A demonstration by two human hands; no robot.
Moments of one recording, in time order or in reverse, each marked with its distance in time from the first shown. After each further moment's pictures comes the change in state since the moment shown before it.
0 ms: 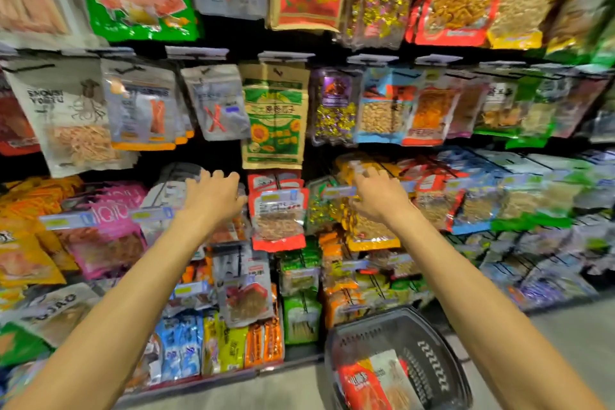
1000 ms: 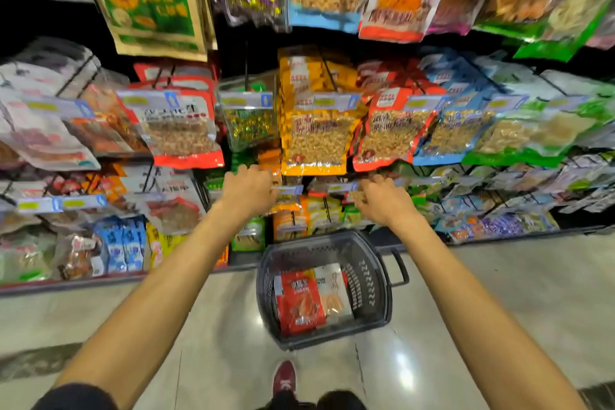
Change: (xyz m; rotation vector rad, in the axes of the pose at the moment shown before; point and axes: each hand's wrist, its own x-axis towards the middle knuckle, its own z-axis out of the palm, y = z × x) left_hand 0.040 0.304 0.160 -0.099 -0.324 0.132; right_hand 0.018 0.244 0.224 0.037 -0.370 -0.024
